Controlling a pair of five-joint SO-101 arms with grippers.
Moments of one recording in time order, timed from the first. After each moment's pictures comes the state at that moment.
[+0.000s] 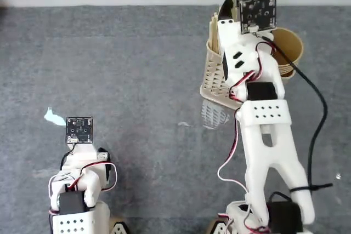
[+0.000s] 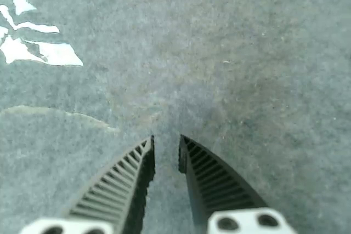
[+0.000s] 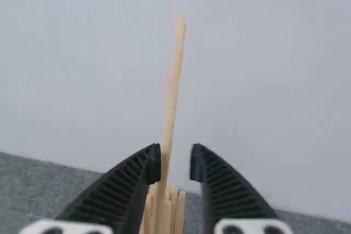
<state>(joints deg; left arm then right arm) -11.1 -96.6 93.6 69.1 3.9 -6.7 -18.8 23.3 5.0 8.0</state>
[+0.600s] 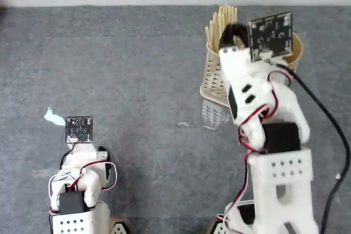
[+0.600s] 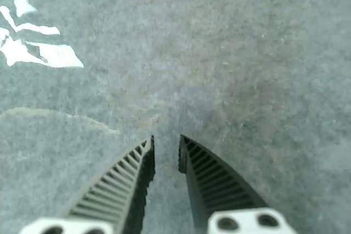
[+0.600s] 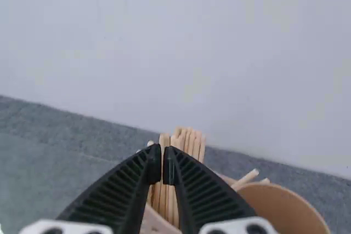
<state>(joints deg) -11.1 -96.6 93.8 67.7 3.9 -10.4 -44.0 23.4 41.5 8.0</state>
